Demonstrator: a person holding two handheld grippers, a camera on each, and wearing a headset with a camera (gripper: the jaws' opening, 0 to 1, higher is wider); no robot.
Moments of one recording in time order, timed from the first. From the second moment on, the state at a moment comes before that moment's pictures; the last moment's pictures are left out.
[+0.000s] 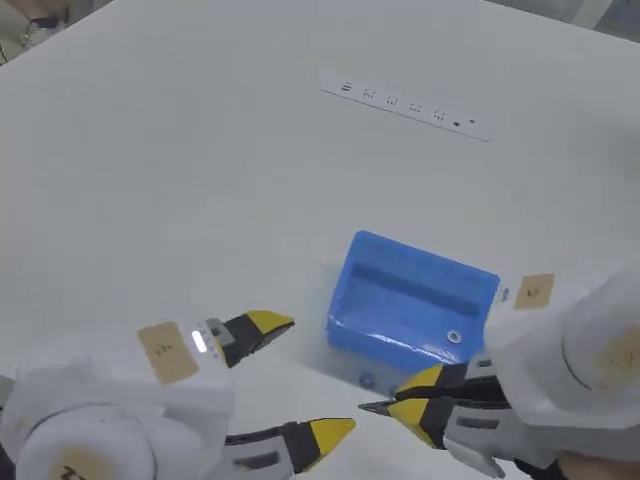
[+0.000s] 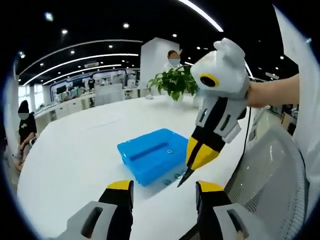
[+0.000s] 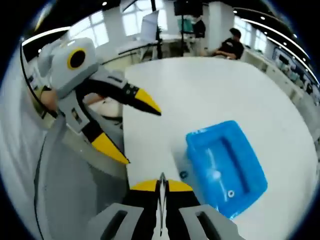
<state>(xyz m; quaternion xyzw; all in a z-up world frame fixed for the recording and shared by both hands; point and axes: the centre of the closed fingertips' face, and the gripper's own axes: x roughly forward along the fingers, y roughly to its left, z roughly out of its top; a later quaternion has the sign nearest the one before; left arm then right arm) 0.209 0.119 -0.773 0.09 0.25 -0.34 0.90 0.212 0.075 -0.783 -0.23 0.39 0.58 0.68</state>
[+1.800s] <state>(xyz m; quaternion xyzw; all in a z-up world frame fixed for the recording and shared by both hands) 0.195 0.066 -0.734 0.20 0.23 -0.54 0.78 0.190 0.100 -0.797 -0.29 0.20 0.70 0.62</state>
